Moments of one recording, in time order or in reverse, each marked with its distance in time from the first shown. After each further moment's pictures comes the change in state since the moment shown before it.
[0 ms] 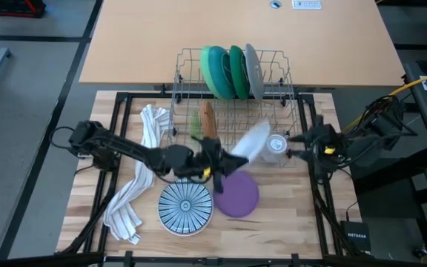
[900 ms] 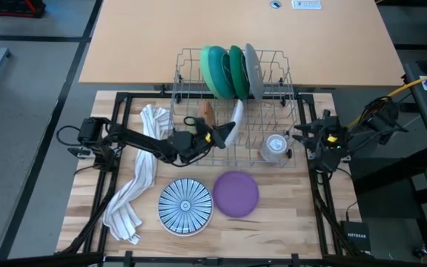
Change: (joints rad) left arm 0.204 0.056 -0.295 0.370 -0.262 -0.380; right arm 0.000 -0.342 -0.381 0.072 0.180 0.062
